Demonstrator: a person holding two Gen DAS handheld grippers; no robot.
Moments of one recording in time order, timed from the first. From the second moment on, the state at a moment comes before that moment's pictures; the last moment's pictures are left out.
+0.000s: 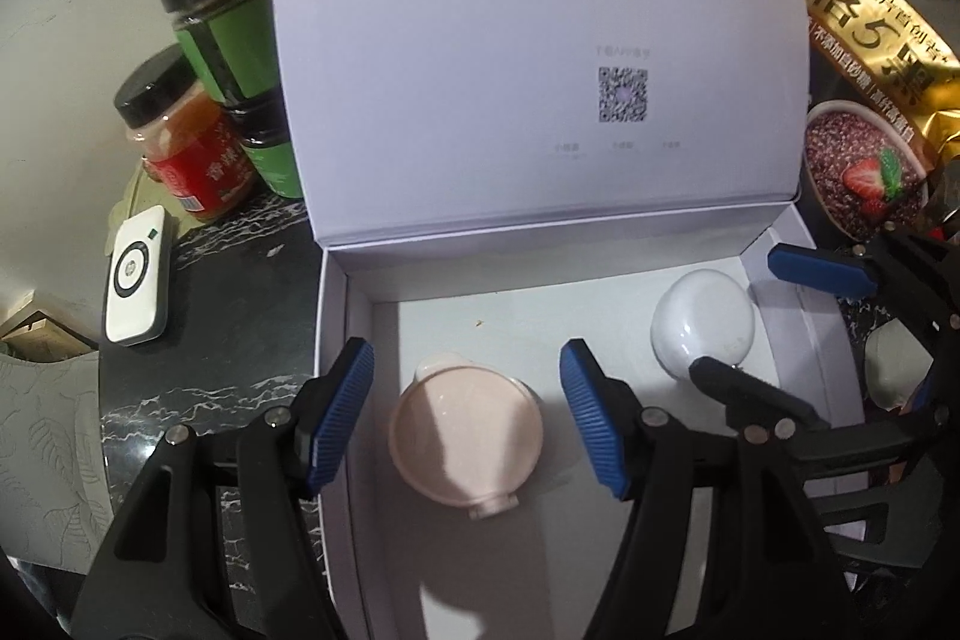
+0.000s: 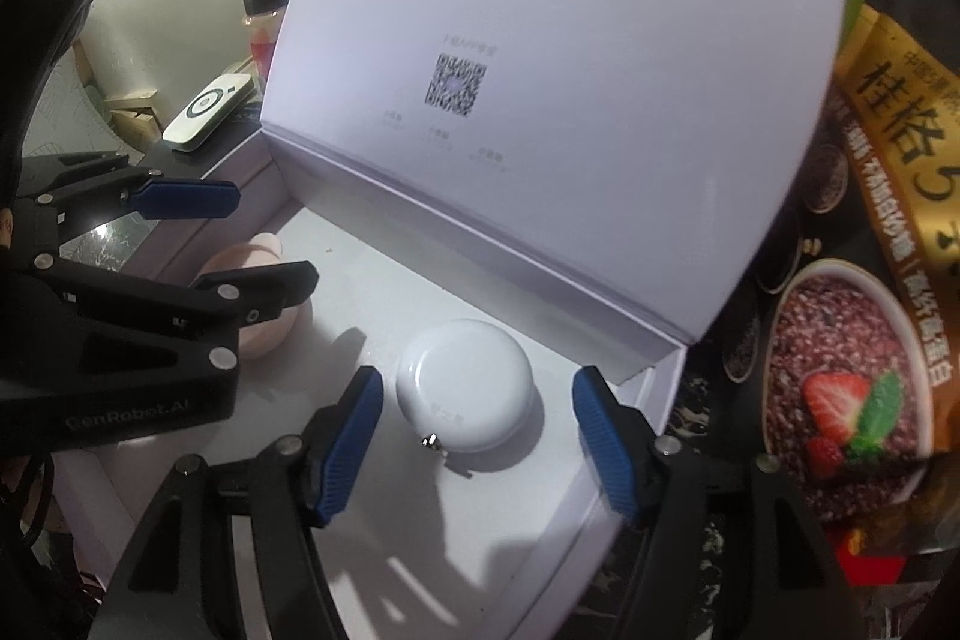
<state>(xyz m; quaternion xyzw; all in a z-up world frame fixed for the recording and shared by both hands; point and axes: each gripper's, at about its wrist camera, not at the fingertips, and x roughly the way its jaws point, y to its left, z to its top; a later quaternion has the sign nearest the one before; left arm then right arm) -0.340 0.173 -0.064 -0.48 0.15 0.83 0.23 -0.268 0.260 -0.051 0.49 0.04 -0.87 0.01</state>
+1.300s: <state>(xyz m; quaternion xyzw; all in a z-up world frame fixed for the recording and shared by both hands) -0.222 0.116 0.045 -0.41 0.14 0.88 0.21 -0.175 0.239 0.047 0.42 0.06 -0.90 -0.01</state>
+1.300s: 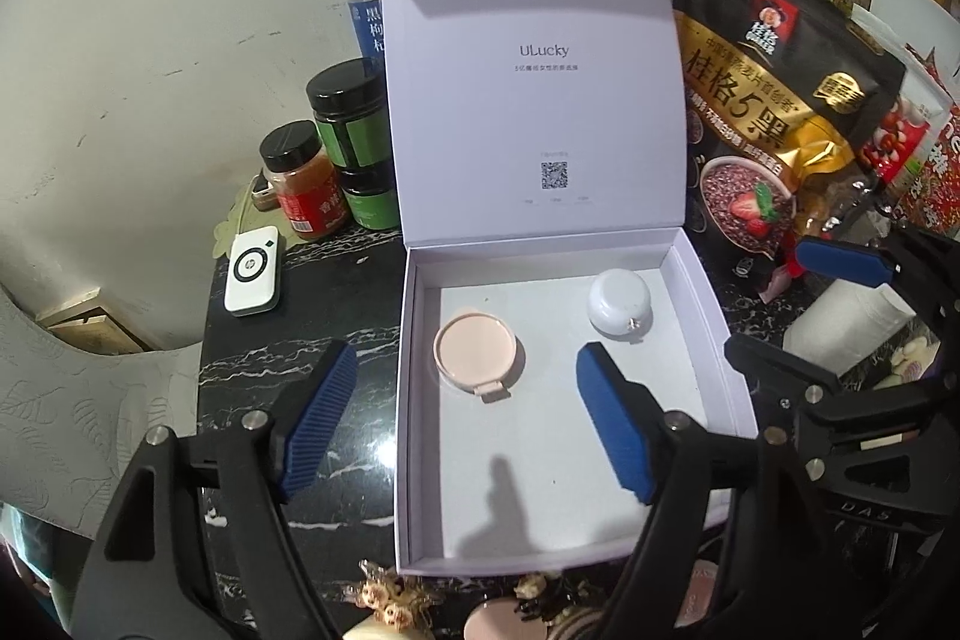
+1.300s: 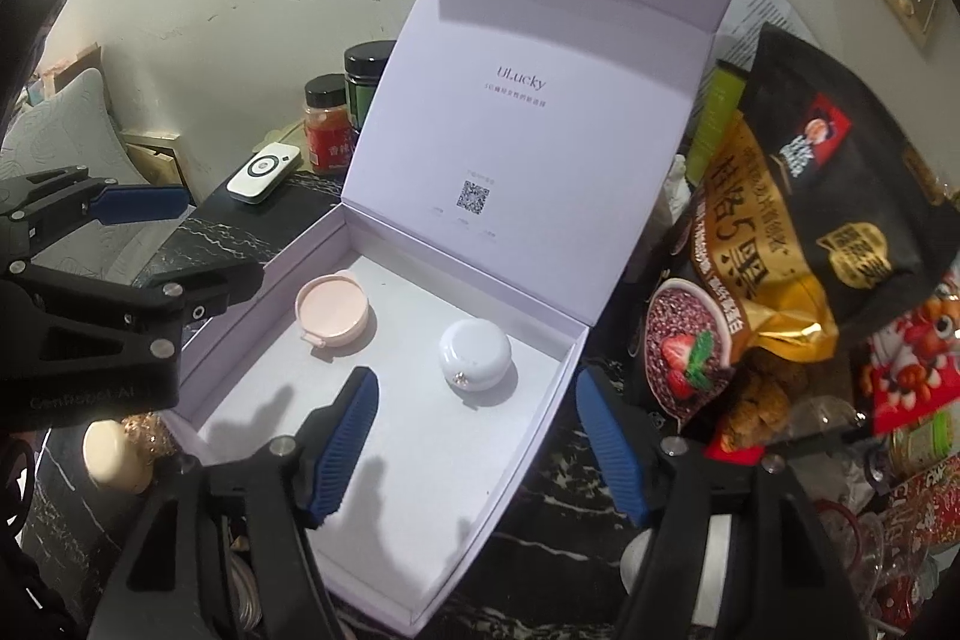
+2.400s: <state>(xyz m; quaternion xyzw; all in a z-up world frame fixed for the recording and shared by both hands) -0.138 0.063 0.005 -0.43 0.10 0.88 0.18 -0.099 0.206 0.021 0.43 0.07 -0.90 0.02</state>
